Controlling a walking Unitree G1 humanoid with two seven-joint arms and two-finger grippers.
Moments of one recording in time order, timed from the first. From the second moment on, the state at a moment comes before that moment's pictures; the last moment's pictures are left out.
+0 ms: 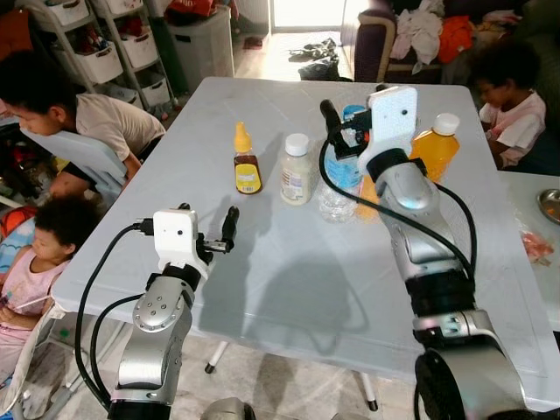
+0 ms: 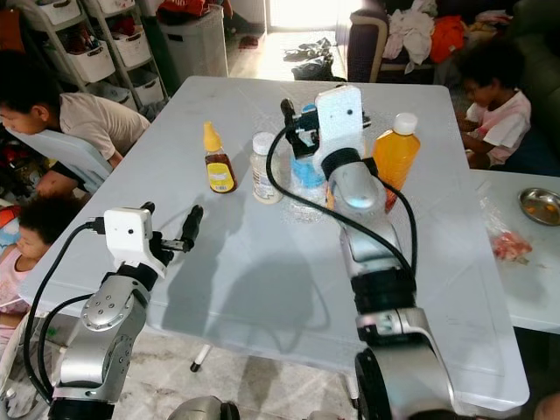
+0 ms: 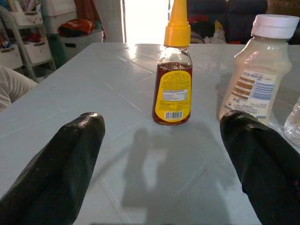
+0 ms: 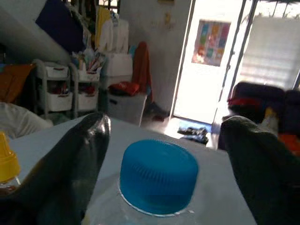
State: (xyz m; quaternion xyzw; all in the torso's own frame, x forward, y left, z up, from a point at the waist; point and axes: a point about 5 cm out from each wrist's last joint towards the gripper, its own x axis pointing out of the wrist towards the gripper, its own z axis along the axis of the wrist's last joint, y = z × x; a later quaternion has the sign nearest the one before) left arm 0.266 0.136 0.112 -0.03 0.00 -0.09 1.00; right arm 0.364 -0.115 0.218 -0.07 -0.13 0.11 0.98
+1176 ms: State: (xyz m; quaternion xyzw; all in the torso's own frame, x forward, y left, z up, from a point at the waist) left arm 0.266 0.132 0.104 -0.03 0.04 -0.09 0.99; right arm 0.362 -0.117 0.224 0.03 -0.06 0.11 0.99
